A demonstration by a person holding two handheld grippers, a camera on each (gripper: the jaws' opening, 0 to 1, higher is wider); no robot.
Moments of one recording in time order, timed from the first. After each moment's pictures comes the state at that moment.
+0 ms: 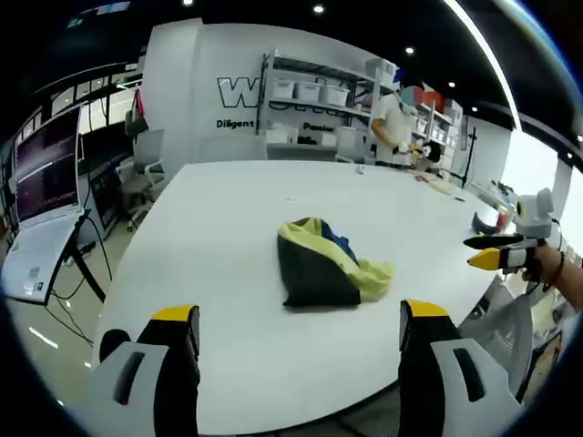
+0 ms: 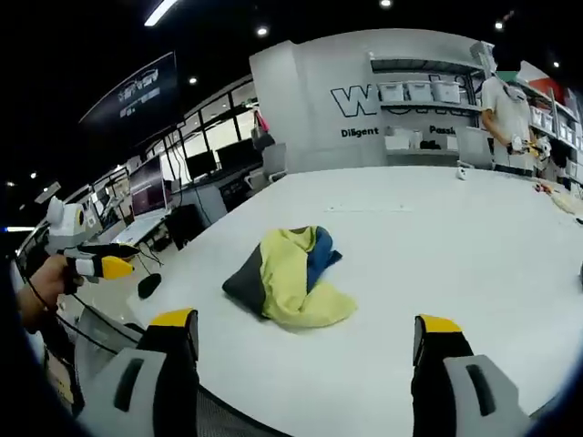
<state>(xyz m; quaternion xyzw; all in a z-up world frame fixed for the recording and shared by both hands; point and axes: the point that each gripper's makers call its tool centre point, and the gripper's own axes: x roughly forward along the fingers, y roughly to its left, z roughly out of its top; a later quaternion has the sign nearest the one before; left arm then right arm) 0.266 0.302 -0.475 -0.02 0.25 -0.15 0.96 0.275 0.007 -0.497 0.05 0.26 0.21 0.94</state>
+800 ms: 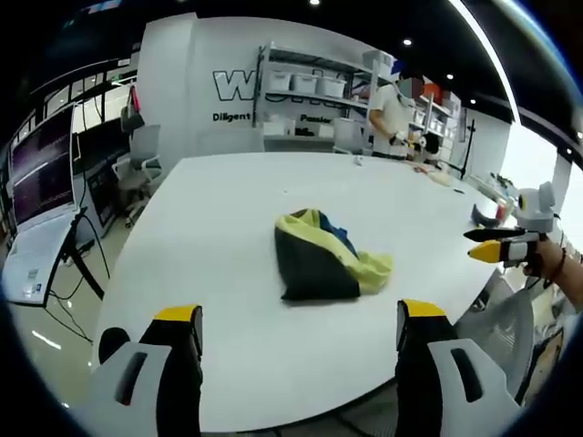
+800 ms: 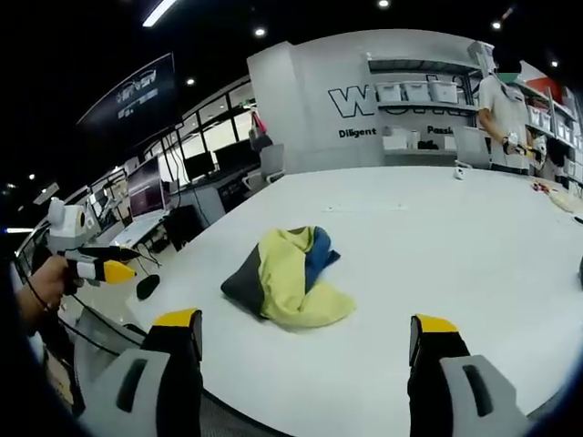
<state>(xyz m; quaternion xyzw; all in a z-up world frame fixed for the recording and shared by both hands) 0.265 0.297 -0.482 -0.01 0.27 -0.15 0.95 0.273 0.008 -0.498 0.05 0.25 0.21 0.94</state>
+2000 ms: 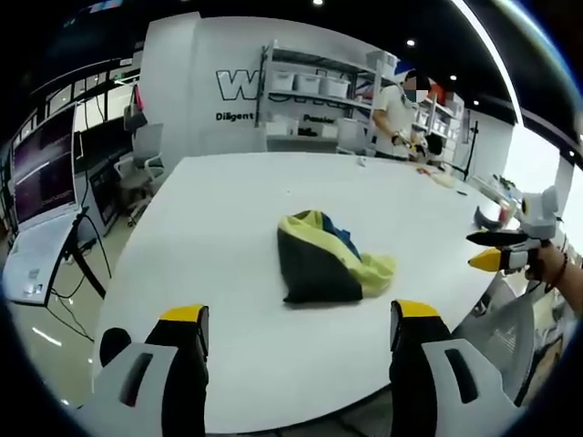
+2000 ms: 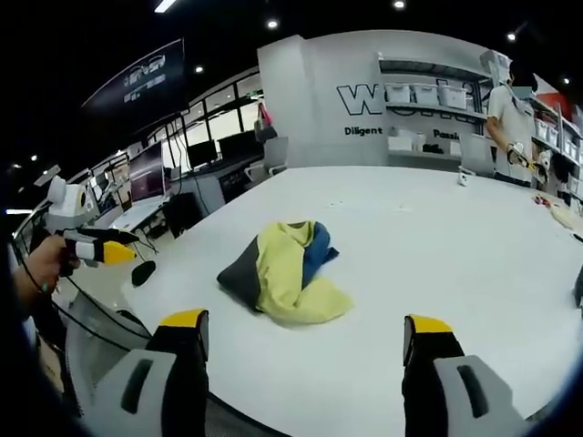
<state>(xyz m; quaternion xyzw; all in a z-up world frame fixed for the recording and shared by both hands) 0.270 0.300 -0.481 -0.01 0.28 -0.14 0.95 0.276 0.006 -0.500 0.02 0.26 0.21 0.94</state>
